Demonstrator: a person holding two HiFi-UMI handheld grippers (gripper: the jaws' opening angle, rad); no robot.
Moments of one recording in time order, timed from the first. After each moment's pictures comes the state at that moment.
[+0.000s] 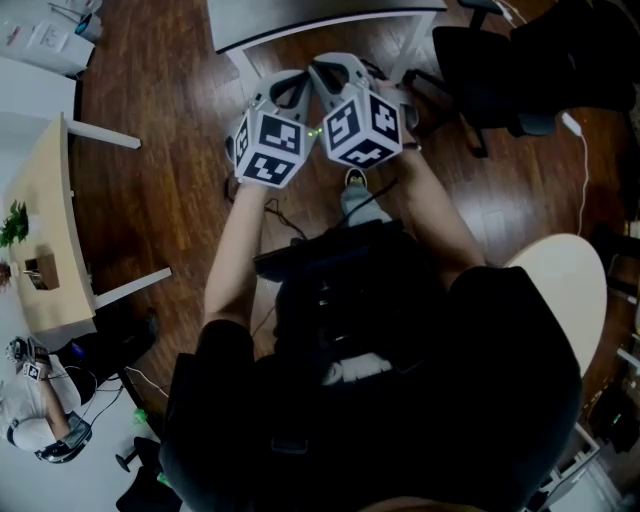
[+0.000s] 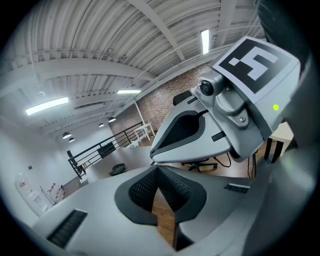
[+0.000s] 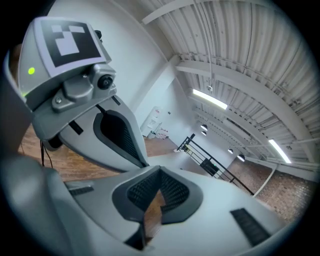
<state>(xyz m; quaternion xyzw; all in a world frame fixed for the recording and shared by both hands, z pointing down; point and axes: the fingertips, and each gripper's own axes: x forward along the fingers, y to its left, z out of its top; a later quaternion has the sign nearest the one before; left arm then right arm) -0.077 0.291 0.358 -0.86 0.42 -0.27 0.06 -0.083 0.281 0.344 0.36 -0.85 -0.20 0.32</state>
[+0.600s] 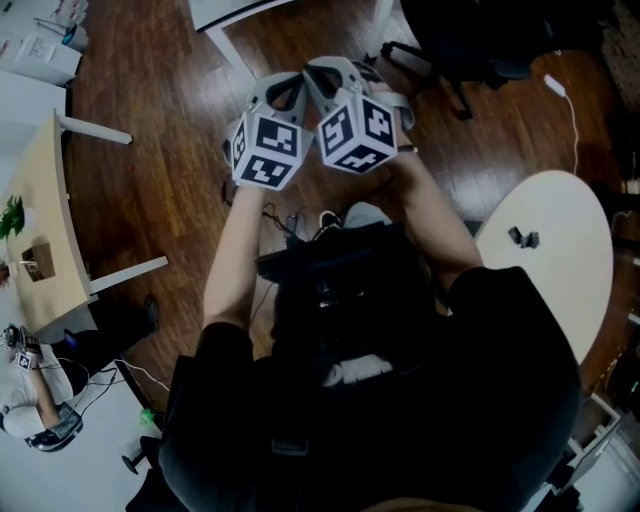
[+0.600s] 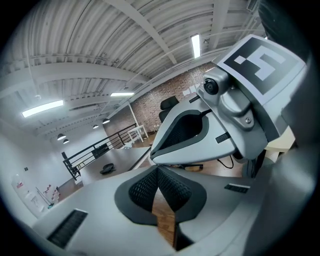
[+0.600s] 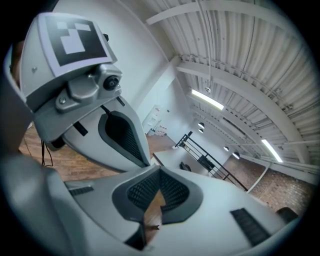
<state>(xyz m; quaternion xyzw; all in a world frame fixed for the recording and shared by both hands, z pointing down) -0.036 0.448 0.359 -0.88 0.39 -0.27 0.07 -0.043 0.441 0.345 0.39 -0.84 -0.20 0.33</state>
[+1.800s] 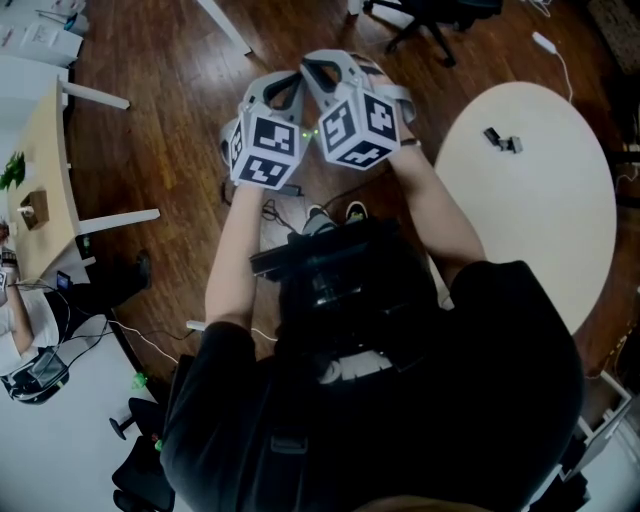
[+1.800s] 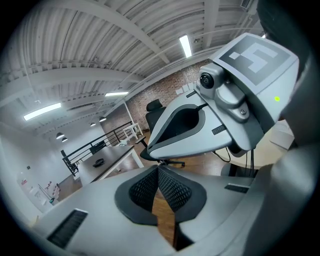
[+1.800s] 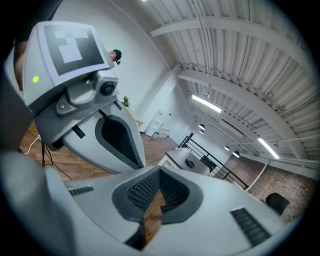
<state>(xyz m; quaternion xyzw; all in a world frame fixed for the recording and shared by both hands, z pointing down) 0.039 0.719 0.364 -0.88 0.38 -0.29 0.05 0.034 0.708 0.339 0.38 -0.85 -0.19 0.31</state>
